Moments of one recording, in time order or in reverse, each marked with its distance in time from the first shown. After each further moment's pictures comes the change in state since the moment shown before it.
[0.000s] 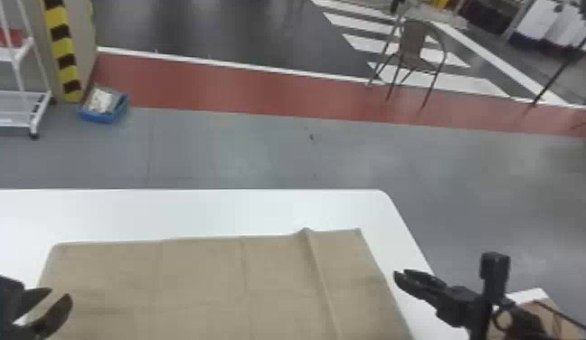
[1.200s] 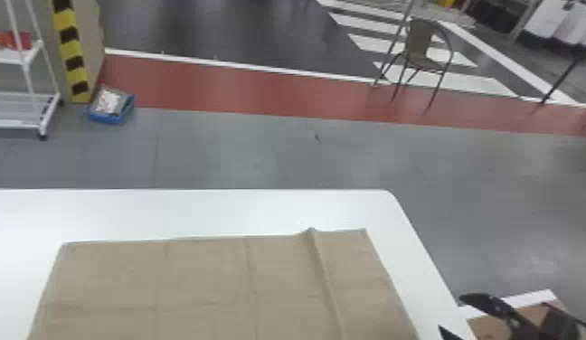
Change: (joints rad) left arm 0.375 0.074 0.221 -0.177 -0.007 -0.041 -0.093; right arm 0.356 -0.042 -0.083 -0.132 0.127 -0.653 0.109
